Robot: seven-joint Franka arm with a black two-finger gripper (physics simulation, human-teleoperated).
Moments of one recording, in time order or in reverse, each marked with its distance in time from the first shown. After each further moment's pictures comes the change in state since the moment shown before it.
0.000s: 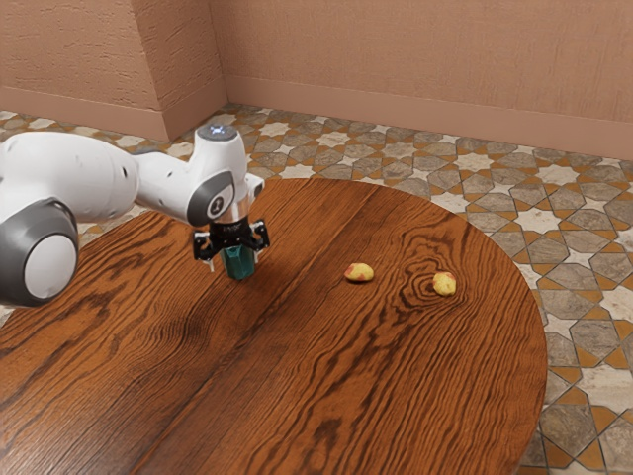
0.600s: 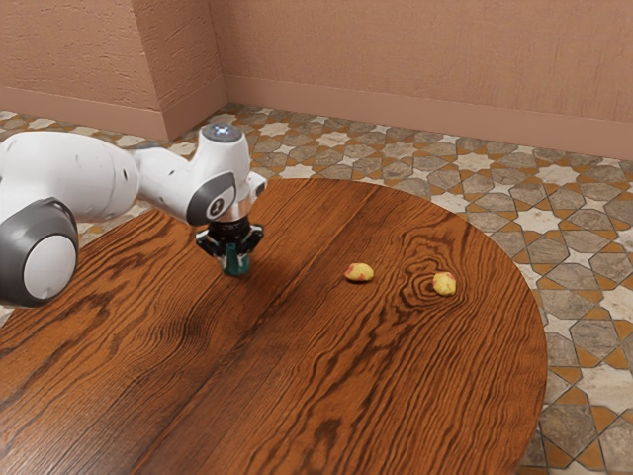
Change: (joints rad) arm -0.007 -0.006 0.004 -0.001 0.079 0.010 0.000
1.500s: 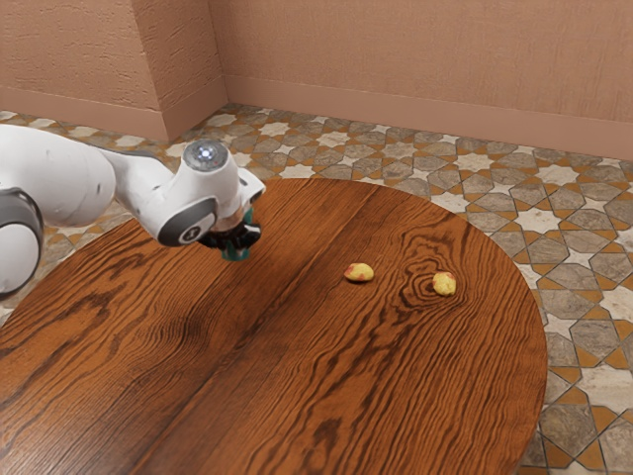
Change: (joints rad) arm -0.004 -0.140 0.001 -0.243 0.265 0.331 -0.040
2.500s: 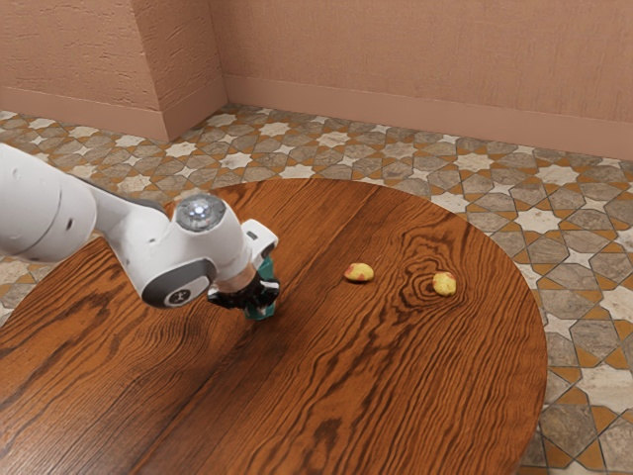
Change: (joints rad) arm -0.141 -0.224 -0.007 -0.419 0.031 0.190 -0.197
